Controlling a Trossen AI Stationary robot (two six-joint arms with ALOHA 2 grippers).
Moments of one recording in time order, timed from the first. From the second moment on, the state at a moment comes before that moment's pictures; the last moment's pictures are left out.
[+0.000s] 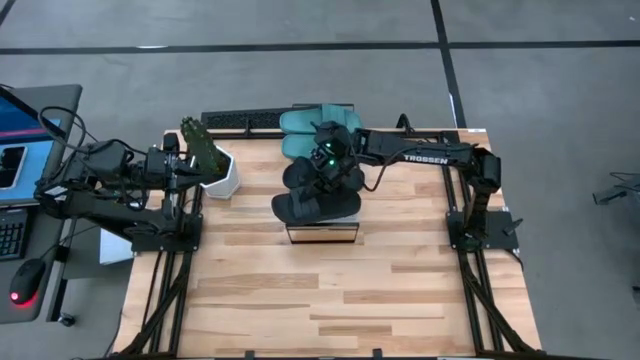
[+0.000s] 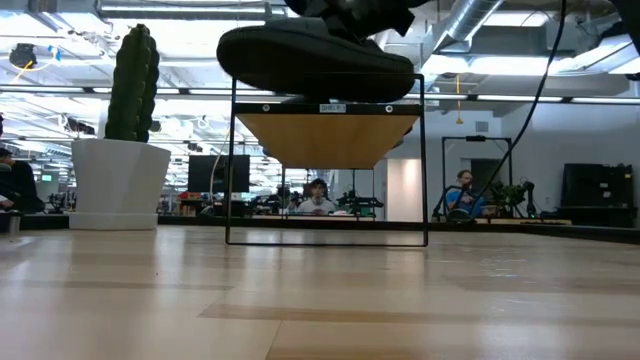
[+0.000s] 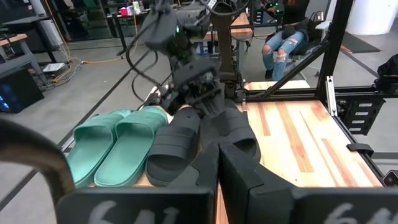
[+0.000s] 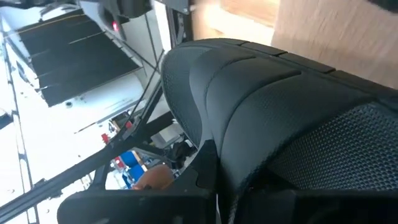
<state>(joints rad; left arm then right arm) -0.04 0.54 1.13 -0.80 -0.16 0.05 -0.23 1.86 1.66 -0.51 -0.70 1.41</state>
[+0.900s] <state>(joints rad) -0.04 0.54 1.13 -0.81 -0.16 0.04 -0.24 1.92 1.66 -0.49 -0.65 1.36</state>
